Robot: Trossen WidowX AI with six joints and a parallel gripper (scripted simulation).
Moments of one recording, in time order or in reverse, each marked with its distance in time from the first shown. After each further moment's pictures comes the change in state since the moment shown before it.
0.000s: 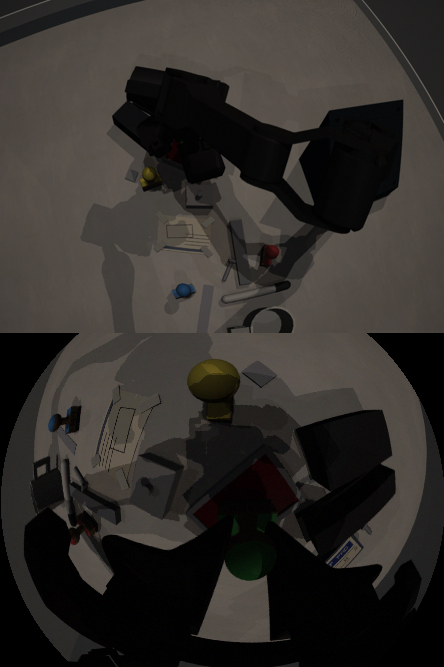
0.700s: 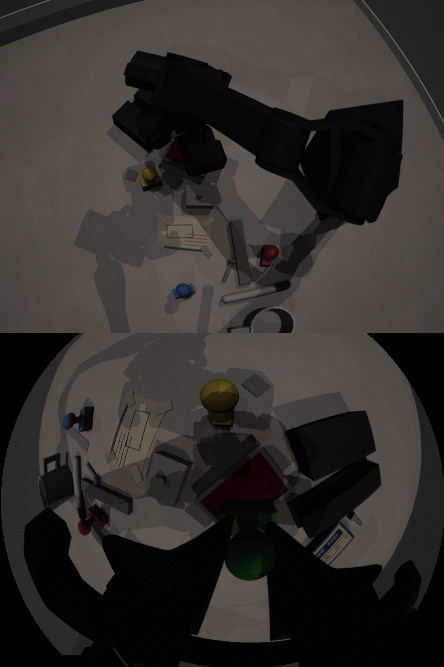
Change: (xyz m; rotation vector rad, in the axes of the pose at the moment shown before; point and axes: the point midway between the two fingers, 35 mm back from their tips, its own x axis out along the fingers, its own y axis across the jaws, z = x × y) arm -0.031 -0.002 0.001 0.001 -0.002 0.000
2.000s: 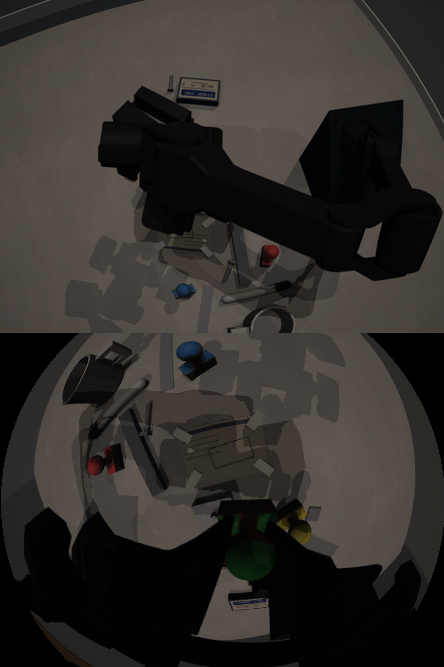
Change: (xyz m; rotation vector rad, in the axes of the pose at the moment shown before) arm -0.023 0.101 0.052 -0.858 -0.018 -0.010
